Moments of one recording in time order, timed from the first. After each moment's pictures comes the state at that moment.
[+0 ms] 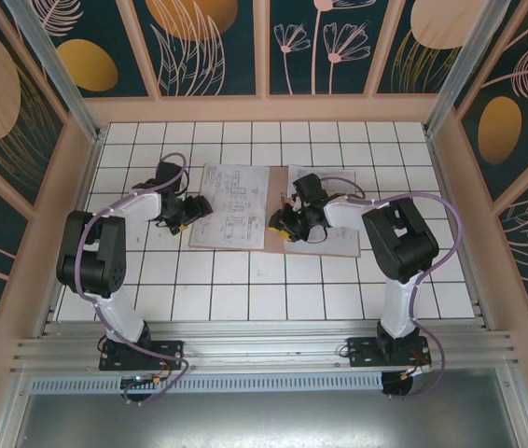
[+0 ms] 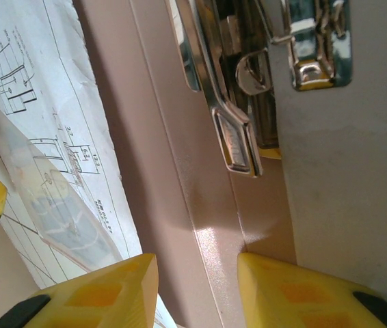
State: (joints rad) left arm -0.19 1.78 1.09 -0.50 0.25 -0.66; right arm 0.52 1.93 1.09 -0.22 -0.51 0.93
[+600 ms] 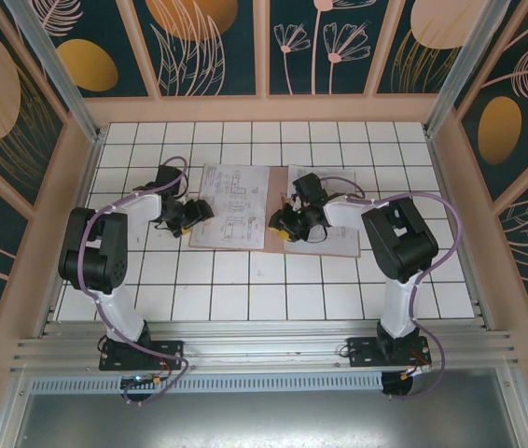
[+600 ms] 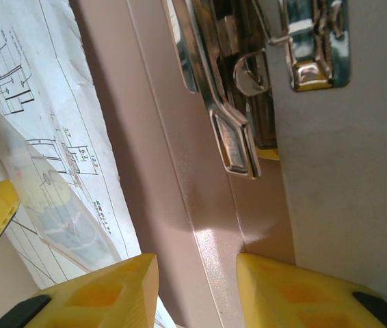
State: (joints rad) left arm -0.17 1.81 1.06 -0.46 0.32 -0.63; right arm 0.52 1.93 1.10 -0.23 -0.51 0.93
